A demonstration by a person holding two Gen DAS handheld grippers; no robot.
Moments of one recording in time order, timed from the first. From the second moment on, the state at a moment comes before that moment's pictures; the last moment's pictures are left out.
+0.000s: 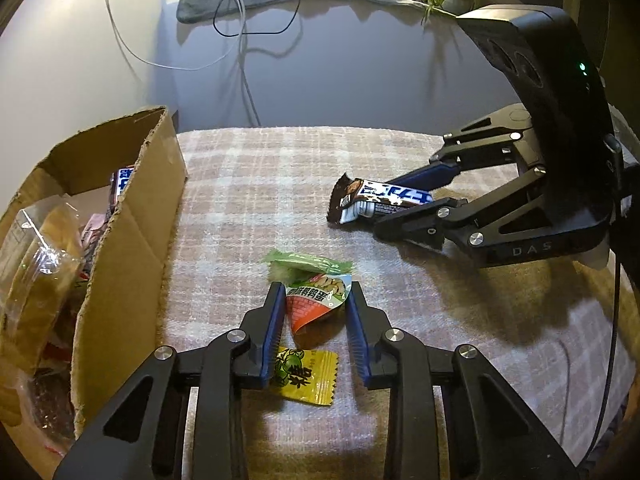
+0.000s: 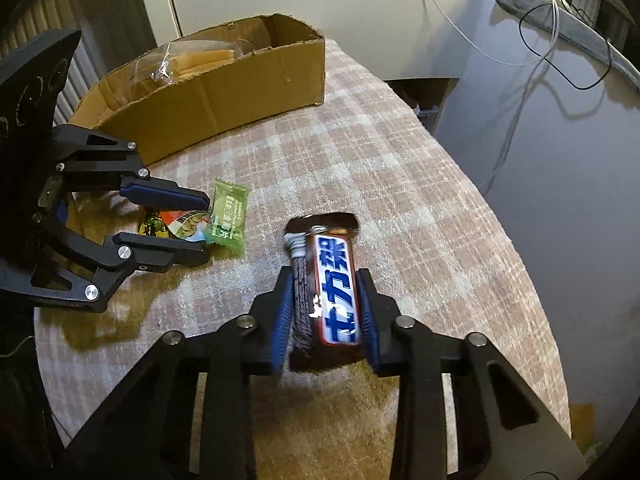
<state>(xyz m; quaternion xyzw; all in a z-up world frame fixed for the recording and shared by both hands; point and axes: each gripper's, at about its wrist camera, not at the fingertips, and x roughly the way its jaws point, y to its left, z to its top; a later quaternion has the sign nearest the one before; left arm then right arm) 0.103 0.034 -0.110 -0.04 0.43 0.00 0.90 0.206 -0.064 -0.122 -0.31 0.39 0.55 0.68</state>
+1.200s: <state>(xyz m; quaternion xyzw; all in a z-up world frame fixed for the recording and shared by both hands) 0.006 0.083 -0.031 -0.10 0.33 0.00 0.94 0.124 -0.037 -0.011 -0.22 0.34 0.51 0.76</state>
